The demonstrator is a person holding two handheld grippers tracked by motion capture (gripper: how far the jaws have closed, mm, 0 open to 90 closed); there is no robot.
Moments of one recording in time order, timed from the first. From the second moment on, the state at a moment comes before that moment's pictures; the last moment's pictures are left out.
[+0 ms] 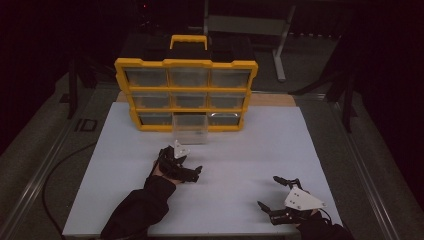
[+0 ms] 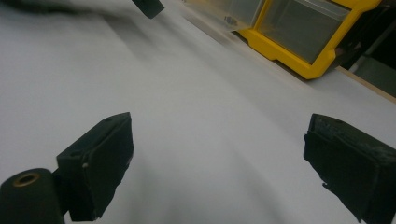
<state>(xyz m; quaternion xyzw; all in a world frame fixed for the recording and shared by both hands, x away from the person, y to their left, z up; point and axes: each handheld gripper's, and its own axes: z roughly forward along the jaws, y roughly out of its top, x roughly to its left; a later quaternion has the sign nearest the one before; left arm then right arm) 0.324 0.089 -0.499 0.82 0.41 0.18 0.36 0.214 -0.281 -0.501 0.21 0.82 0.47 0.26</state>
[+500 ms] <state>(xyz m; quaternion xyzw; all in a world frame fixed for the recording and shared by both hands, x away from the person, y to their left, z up) 0.325 0.084 -0.500 0.79 0.45 0.21 0.35 0.214 -0.281 -0.501 0.21 0.82 0.47 0.26</state>
